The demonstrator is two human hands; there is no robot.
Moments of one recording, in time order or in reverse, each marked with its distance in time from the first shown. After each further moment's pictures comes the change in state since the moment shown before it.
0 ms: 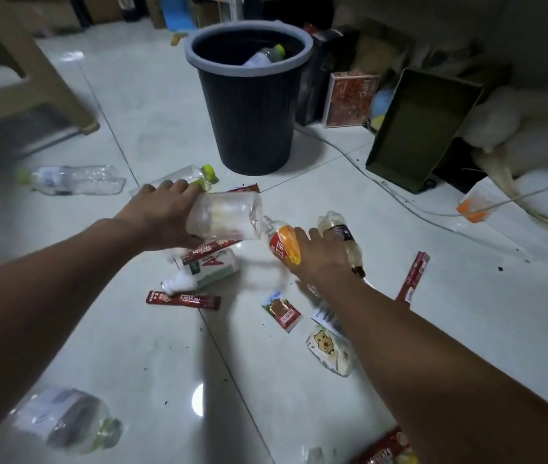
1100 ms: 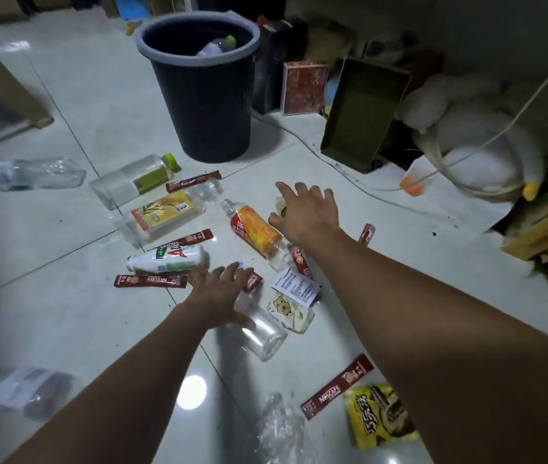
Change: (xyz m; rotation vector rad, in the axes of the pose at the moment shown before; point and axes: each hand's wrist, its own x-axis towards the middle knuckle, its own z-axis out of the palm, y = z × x) left_hand -0.064 0.153 0.078 -0.134 -0.379 0.171; right_hand -0.061 0.040 -0.069 0.041 0.106 0.092
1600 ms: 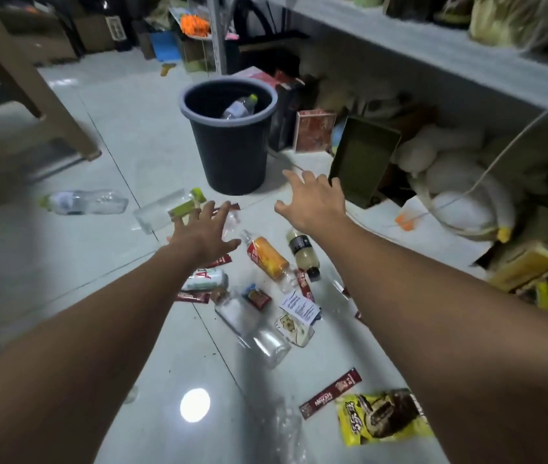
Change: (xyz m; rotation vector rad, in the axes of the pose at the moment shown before) left_hand -0.053 -0.037 -0.166 -0.120 0.239 -0.307; right_hand -0.012 -0.004 -0.135 0.041 0.044 -0.013
